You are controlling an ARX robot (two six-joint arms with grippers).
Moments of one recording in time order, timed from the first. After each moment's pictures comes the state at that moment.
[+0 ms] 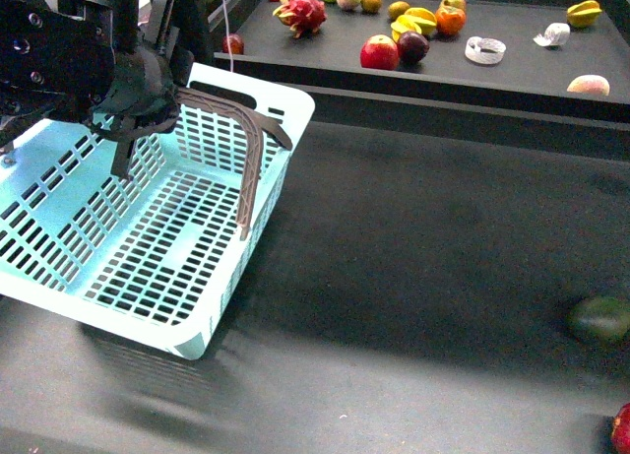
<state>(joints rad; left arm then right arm) -0.21 2.14 1.13 0.49 -0.28 -1.31 0.00 0.00 0.01 0.00 0.00 0.00</state>
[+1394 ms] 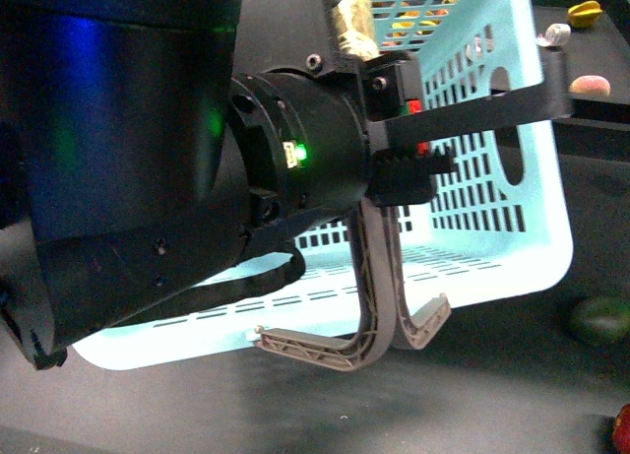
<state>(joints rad) -0.66 1.73 0.65 0.82 -0.01 -0.53 0.00 0.00 0.01 0.00 0.00 0.00</state>
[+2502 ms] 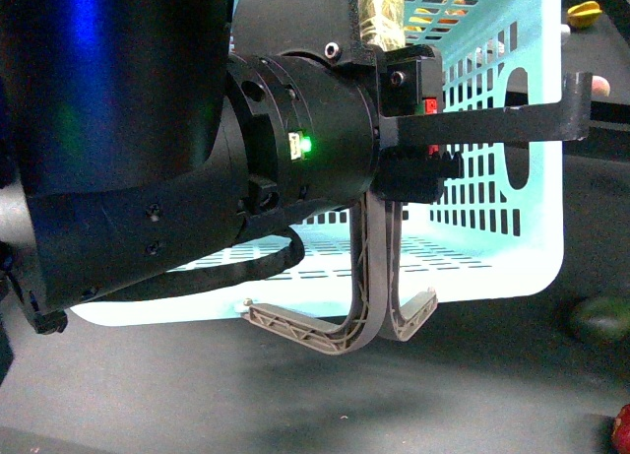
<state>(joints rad) -0.65 1.75 0.67 0.82 0.08 -0.40 0.00 0.00 0.01 0.00 0.00 0.00</state>
